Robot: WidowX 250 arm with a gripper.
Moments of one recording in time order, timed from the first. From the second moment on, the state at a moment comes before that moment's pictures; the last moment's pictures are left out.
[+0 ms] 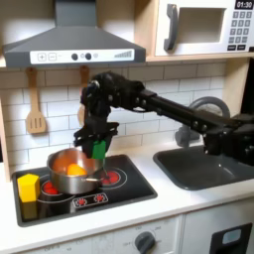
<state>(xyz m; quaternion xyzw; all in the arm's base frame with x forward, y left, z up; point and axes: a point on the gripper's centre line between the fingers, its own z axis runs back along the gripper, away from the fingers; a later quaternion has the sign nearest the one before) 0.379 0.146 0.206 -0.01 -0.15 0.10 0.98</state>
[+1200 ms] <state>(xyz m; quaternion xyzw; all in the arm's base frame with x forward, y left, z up) 0.394 0.187 0.179 0.00 -0.11 0.14 0.98</state>
